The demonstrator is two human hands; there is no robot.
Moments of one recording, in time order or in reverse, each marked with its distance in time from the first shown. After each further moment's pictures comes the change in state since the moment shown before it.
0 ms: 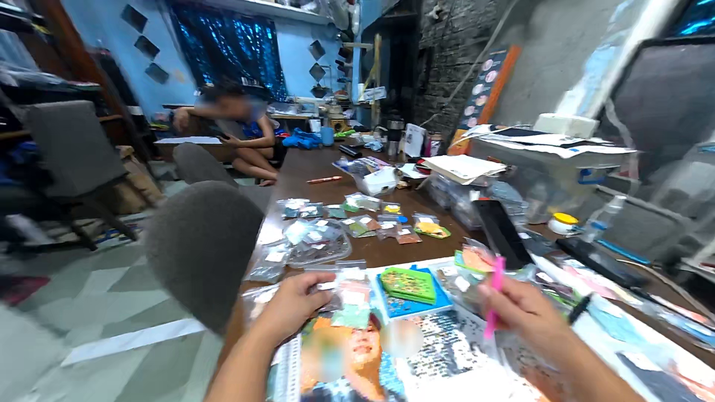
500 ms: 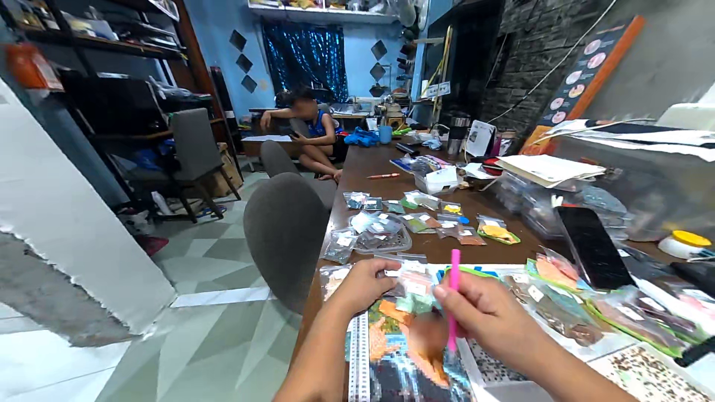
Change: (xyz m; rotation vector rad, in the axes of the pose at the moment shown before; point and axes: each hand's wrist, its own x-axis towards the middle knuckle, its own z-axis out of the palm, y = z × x) left_hand 0.001 0.003 0.005 -0.036 -0.055 0.008; right_hand 0.037 -0.088 0.104 0.123 -0.319 -0.054
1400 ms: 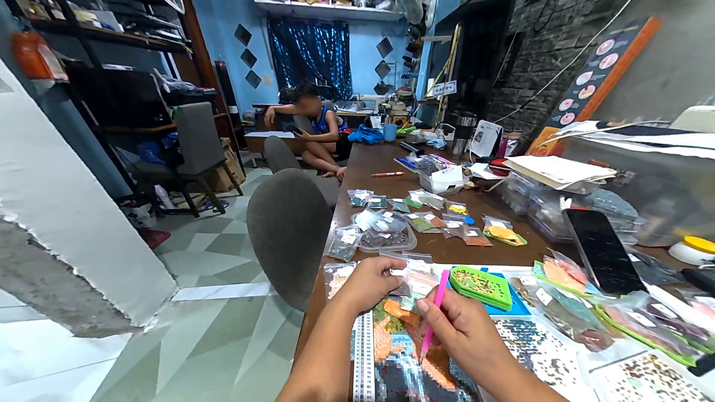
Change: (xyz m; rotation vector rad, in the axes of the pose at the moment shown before) left_hand 0.001 0.001 0.000 0.026 -0.008 -0.005; right_hand -0.002 0.040 0.047 -0.021 0.150 -0.125
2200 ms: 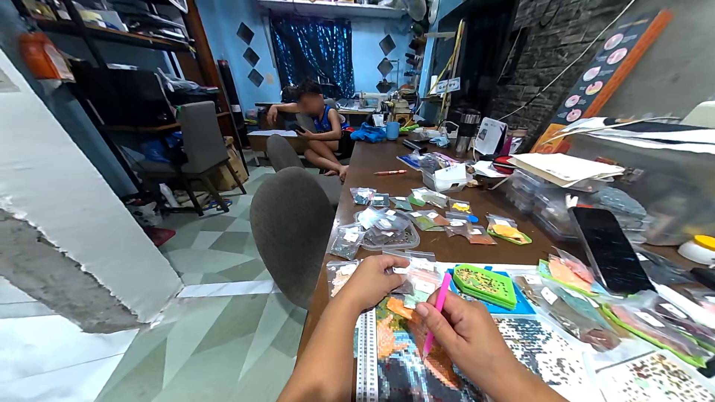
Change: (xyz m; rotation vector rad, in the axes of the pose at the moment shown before) left_hand 0.000 -0.001 0.000 -0.022 0.007 0.001; right_hand -0.003 0.003 0.004 -0.076 0.017 -0.065
